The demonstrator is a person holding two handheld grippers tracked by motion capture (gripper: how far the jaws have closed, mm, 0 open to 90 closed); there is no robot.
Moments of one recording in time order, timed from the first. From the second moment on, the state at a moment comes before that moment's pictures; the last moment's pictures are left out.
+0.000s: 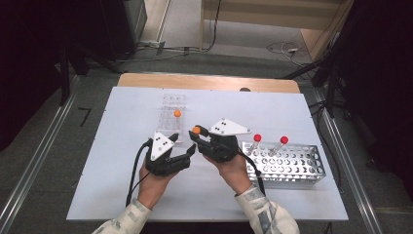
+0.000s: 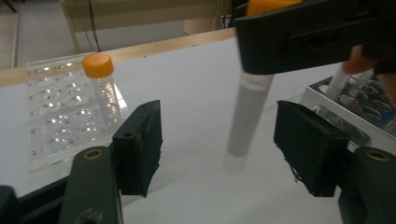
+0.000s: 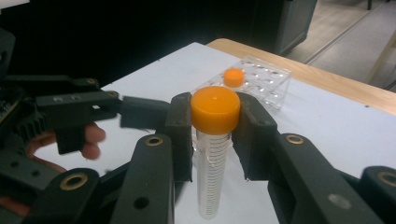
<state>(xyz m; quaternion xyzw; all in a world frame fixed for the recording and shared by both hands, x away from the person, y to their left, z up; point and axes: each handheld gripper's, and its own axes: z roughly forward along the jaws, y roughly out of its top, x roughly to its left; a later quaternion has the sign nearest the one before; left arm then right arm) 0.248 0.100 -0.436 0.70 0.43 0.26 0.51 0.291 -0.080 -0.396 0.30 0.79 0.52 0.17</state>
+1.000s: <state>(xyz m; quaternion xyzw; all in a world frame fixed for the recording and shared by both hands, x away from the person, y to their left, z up) 0.251 0.104 -0.438 0.71 0.43 0.25 0.50 0.278 -0.074 -0.390 0.27 0.79 0.53 0.14</state>
